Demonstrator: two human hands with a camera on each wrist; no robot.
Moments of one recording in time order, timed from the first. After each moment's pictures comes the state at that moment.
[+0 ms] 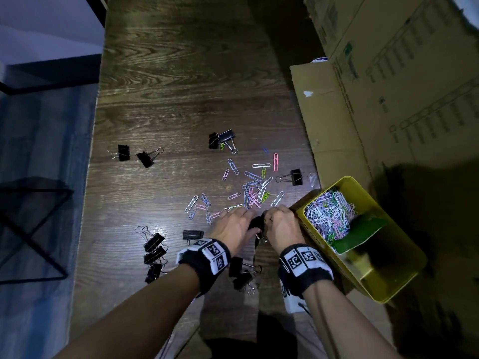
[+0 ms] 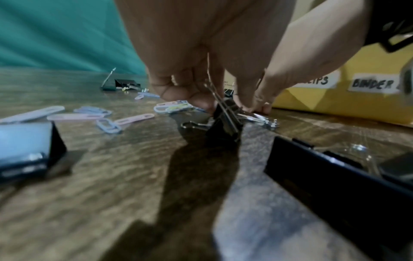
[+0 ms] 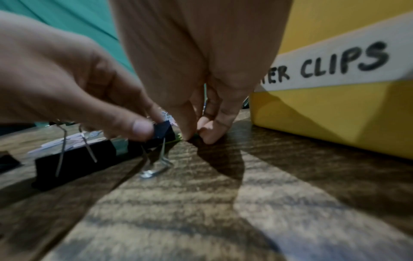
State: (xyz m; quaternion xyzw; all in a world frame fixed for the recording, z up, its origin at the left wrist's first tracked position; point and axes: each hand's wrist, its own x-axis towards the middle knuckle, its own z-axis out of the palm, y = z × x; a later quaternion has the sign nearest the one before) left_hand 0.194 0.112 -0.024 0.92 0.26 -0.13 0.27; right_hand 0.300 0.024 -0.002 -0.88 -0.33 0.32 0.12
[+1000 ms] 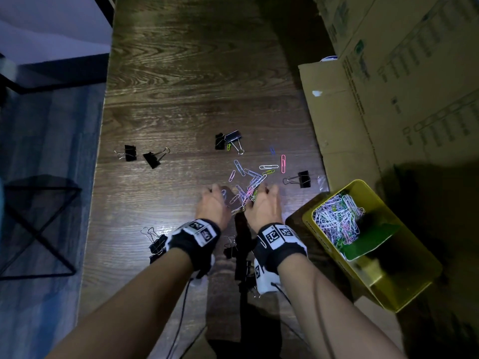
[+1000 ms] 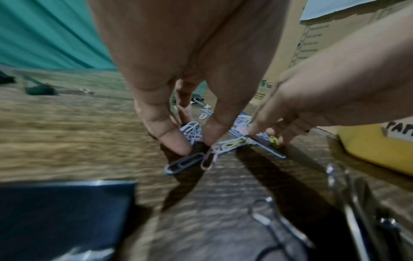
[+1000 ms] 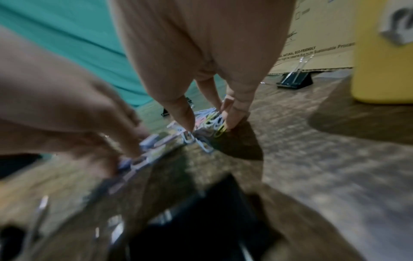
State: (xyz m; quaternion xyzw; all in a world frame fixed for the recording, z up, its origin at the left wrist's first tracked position) left_hand 0.195 0.167 -0.015 0.78 0.53 -0.13 0.31; right_hand 0.288 0.090 -0.018 -0.89 -0.29 0.30 0.16
